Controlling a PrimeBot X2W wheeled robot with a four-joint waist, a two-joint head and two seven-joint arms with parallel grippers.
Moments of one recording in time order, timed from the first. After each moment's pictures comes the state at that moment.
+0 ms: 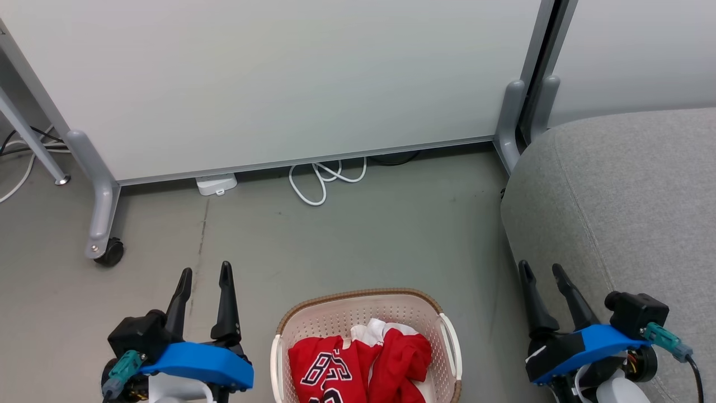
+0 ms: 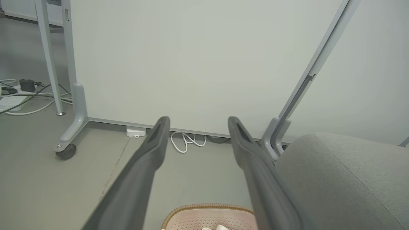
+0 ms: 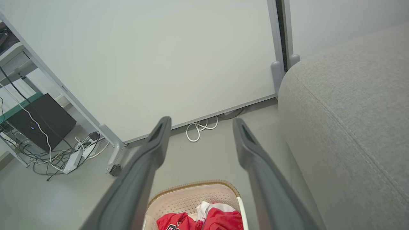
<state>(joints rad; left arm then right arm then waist) -0.08 0.05 -0.08 0.30 -0.38 -0.09 -0.19 -0.16 -0.04 0.04 0.40 0.42 0.13 -0.18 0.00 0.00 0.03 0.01</state>
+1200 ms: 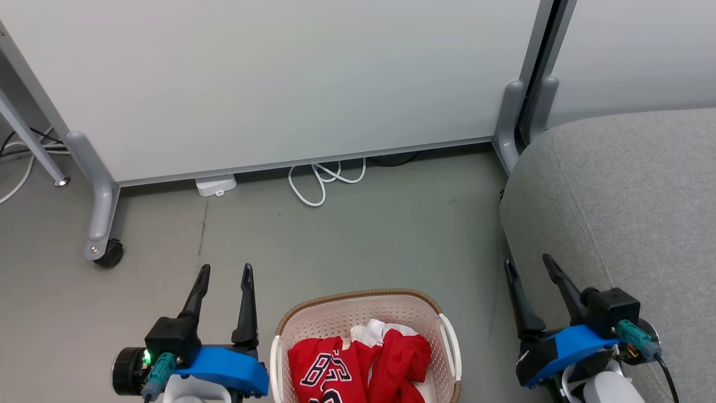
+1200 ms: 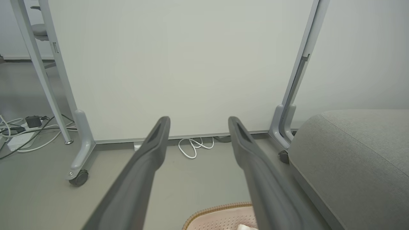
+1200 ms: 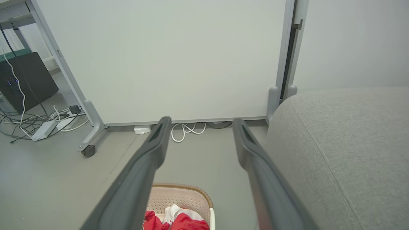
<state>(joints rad) -0.10 0.05 -0.13 0.34 -0.19 -0.07 -0.26 -0.18 -0.05 0.06 0.40 0.15 0.13 -0.23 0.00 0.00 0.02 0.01</state>
